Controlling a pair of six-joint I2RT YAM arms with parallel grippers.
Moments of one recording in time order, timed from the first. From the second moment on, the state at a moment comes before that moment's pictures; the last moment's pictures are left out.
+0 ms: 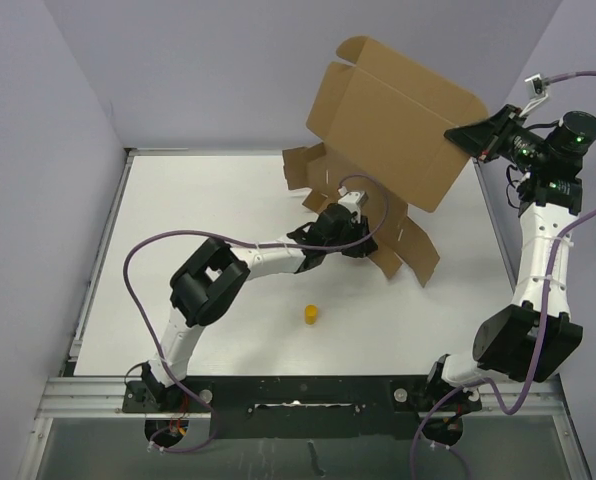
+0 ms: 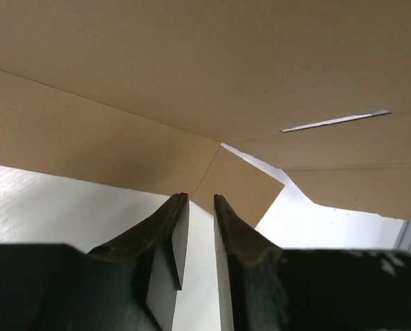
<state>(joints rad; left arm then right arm) -0.90 2.14 1.47 0.25 0.10 -0.60 -0.36 1.45 1.57 -0.11 -1.14 0.53</state>
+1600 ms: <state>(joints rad) -1.21 2.03 1.27 0.43 -0.09 -0.38 -0.36 1.45 1.55 -0.12 -1.14 0.51</state>
